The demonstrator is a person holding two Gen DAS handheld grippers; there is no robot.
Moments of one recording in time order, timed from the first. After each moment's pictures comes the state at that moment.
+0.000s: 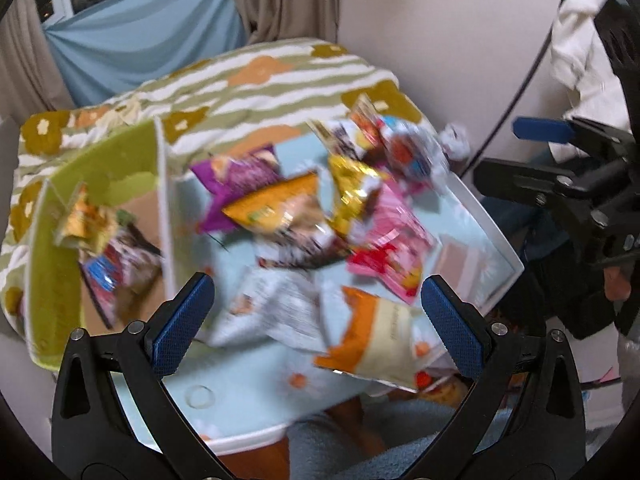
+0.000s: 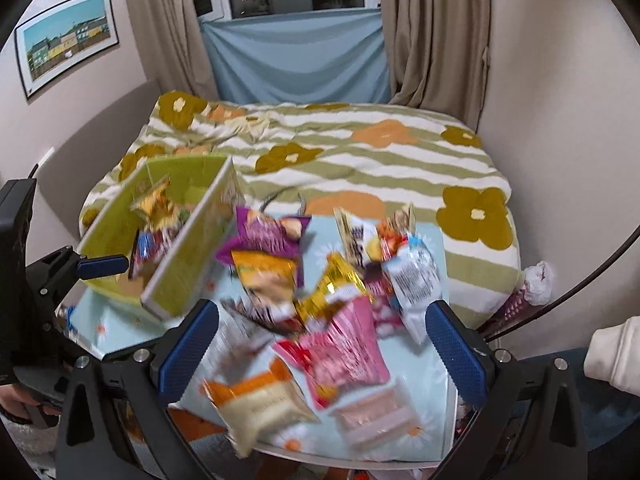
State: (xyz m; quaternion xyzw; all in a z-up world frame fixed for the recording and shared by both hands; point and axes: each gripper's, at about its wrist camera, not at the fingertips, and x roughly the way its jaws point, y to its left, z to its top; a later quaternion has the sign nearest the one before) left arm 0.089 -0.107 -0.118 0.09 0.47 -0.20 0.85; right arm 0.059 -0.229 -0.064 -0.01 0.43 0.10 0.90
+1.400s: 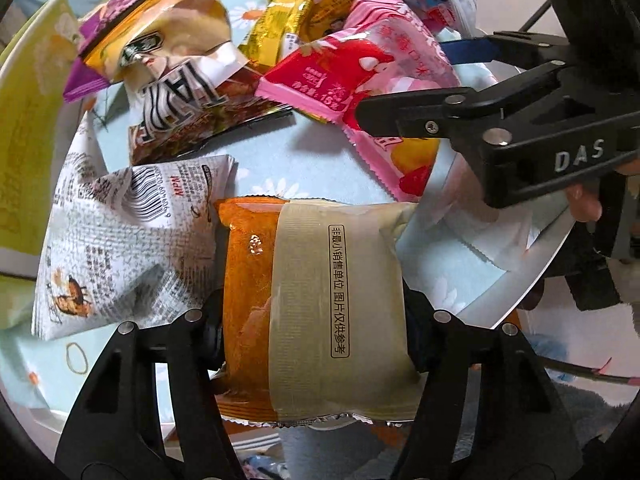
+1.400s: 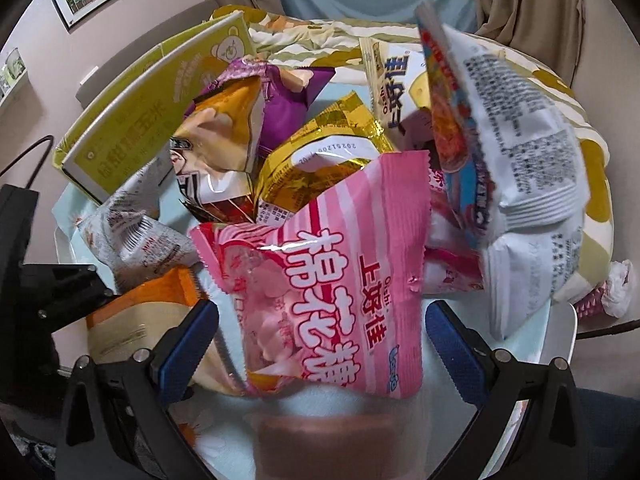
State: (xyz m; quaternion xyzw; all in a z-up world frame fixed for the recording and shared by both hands) left arm 0.092 -0.162 -0.284 0.10 0.61 -0.19 0.77; right arm 0.121 -0.256 -0.242 -0.04 0.51 0.25 0.82
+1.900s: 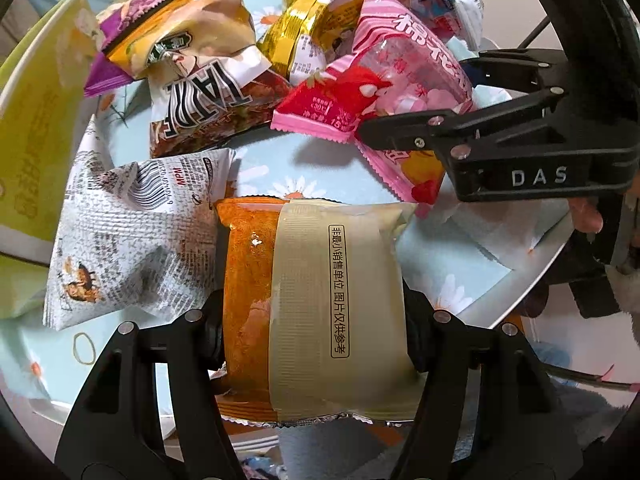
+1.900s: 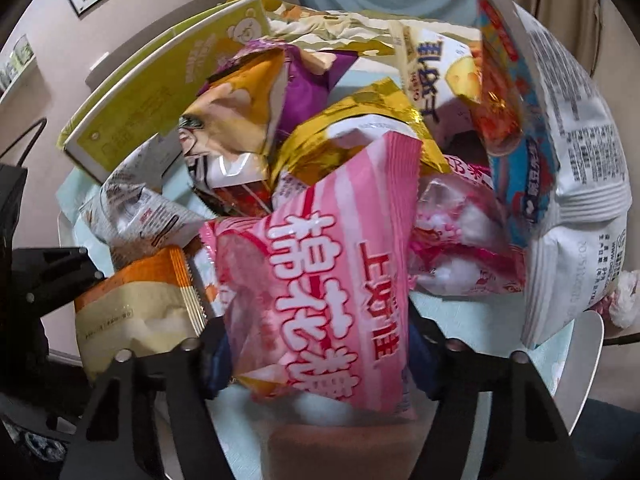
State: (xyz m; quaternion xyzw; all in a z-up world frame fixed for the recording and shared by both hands) left arm 0.089 -0.152 -0.274 0.10 0.60 -0.17 0.78; right arm 0.120 -0.239 -0.250 -0.06 0.51 0.27 0.81
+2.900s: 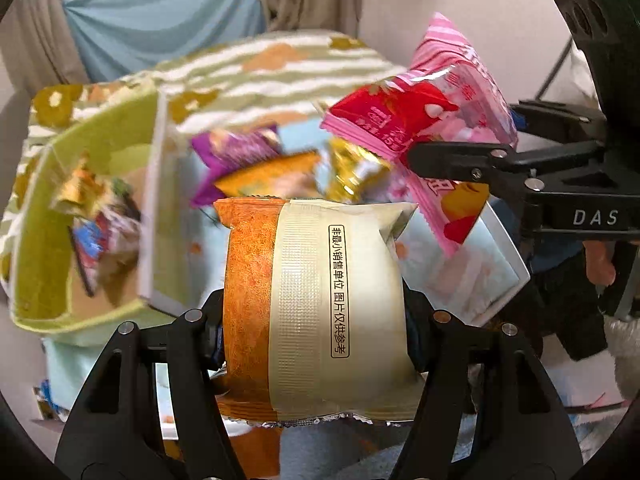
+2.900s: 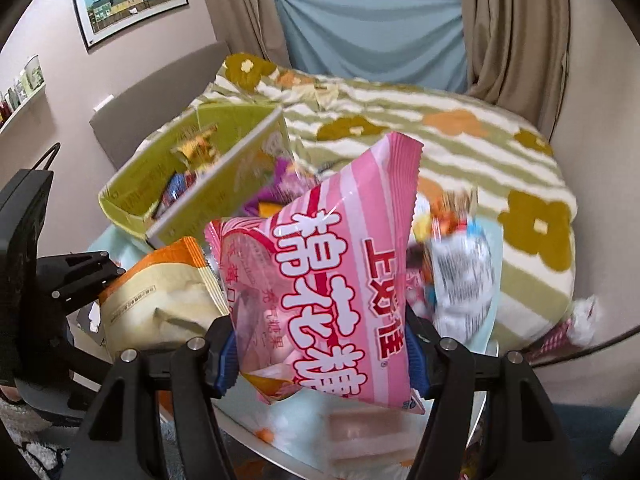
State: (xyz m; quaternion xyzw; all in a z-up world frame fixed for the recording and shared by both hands) left arm 0.083 -0.103 -0.121 0.07 0.47 -0.16 0.86; right arm 0.084 -0.216 -0.098 -0.05 0.42 0.23 0.88
